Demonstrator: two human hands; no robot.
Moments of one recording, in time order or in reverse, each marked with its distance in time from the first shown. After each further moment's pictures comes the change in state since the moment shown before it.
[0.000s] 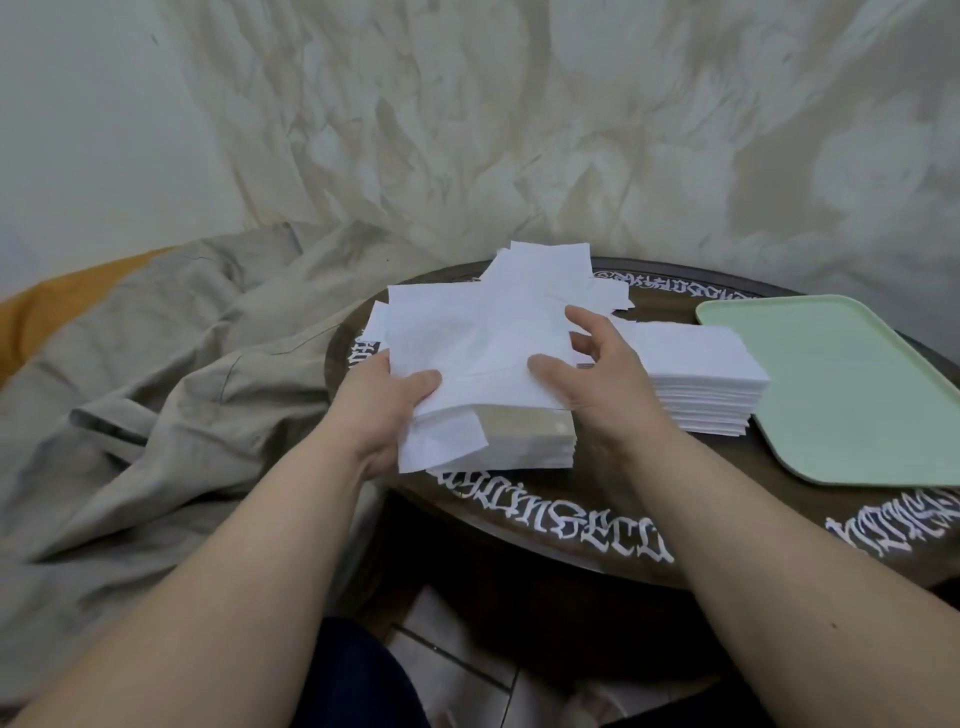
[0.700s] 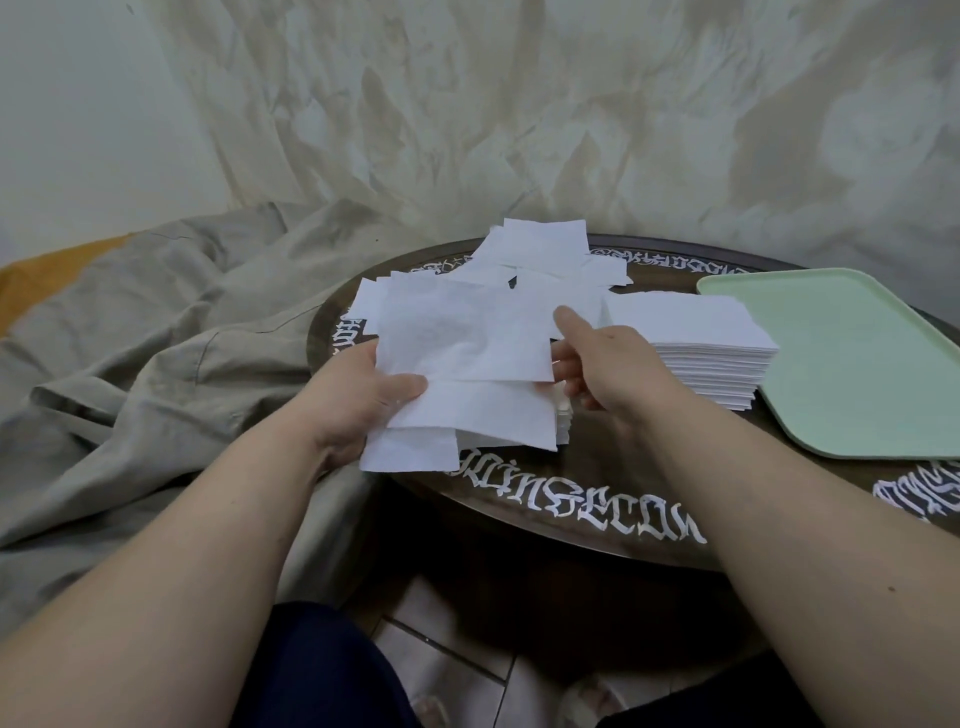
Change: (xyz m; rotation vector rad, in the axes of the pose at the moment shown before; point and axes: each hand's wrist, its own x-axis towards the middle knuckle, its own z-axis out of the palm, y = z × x) left_hand 0.004 -0.022 -0.018 0.135 -0.156 -0.021; right_hand 0.004 0.008 -0.009 -0.190 0.001 0.191
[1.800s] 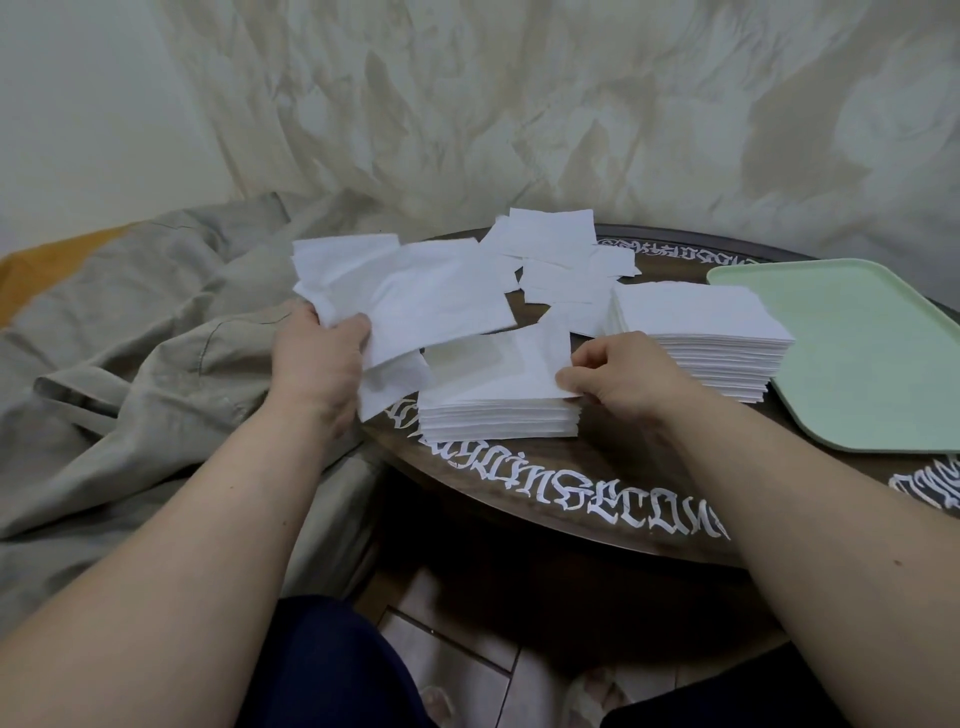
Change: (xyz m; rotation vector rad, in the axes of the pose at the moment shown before) left_hand 0.021 0.003 -0.011 -0.207 0.506 0.297; right_hand 0.009 0.019 -0.010 -0.378 -0.087 -0.097
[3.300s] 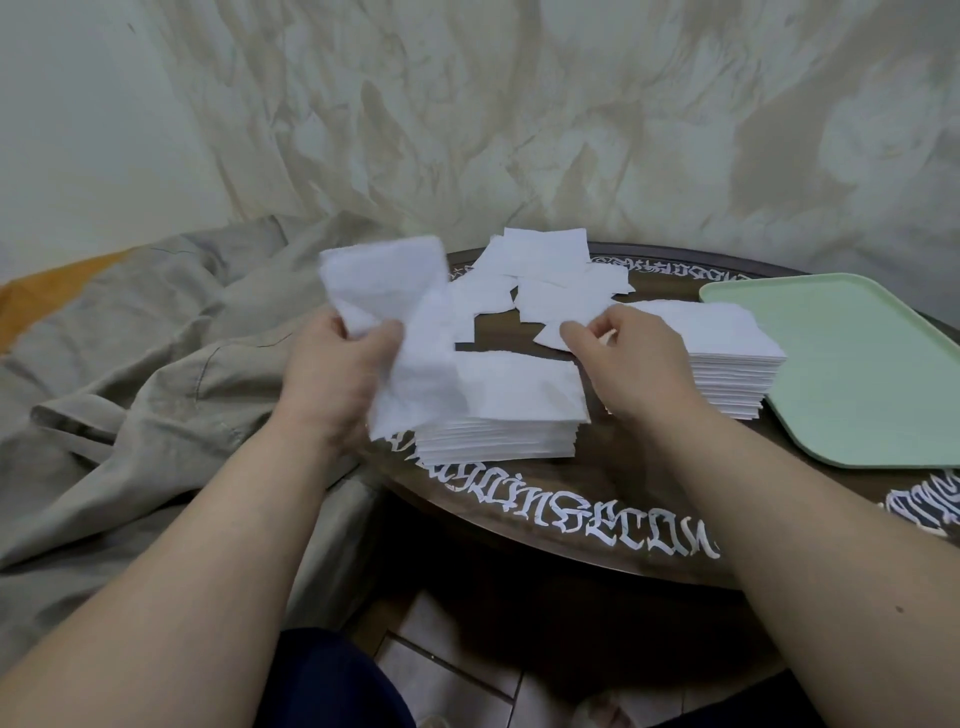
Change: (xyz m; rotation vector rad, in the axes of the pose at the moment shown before) left_hand -0.018 0.017 0.013 -0.010 -0.221 0.019; right_hand 0.001 -0.019 -0.006 -0.128 0.369 -0.101
